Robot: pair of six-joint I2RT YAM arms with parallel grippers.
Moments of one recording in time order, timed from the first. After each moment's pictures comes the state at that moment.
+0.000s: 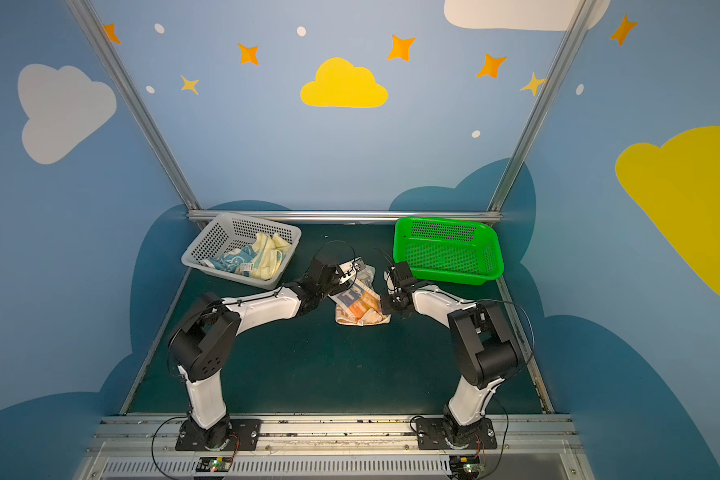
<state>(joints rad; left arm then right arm) -0.66 1.89 1.20 0.19 -0.26 0.68 0.44 1.73 1.00 -0.35 -0.07 0.19</state>
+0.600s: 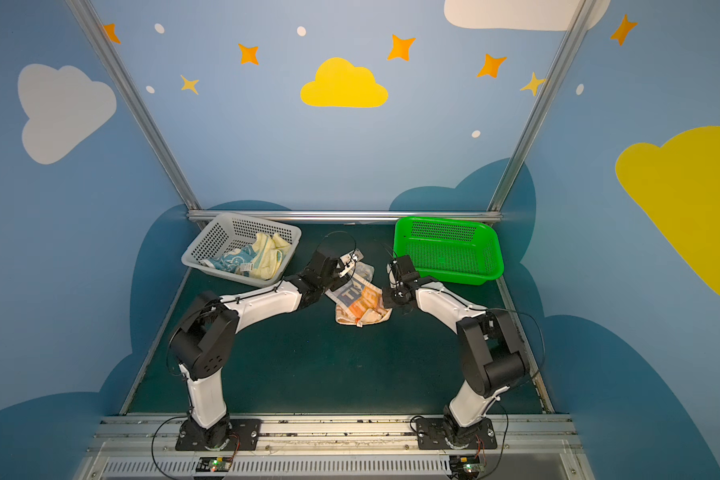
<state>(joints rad) -0.65 1.90 1.33 0.03 -0.31 0.52 0.43 1.63 1.09 -0.45 0.00 0.20</state>
